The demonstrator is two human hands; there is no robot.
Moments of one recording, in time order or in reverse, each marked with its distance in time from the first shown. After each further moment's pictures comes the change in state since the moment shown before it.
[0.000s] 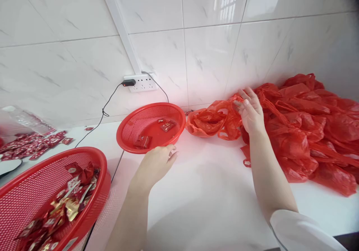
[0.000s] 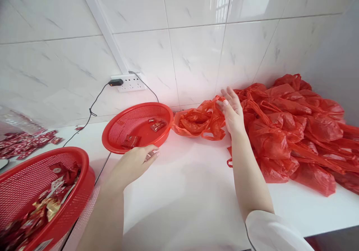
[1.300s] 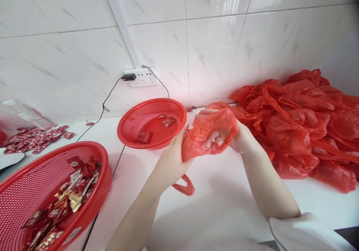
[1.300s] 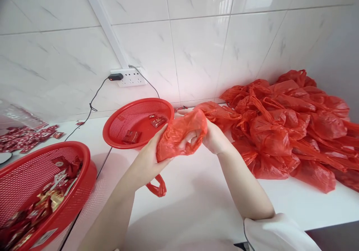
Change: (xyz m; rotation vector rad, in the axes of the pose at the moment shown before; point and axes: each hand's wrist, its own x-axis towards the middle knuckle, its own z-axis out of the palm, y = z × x) left_hand -0.009 0.035 0.020 -0.542 0.161 0.162; right_hand -0.059 -0.114 0.031 0.663 -0.653 0.506
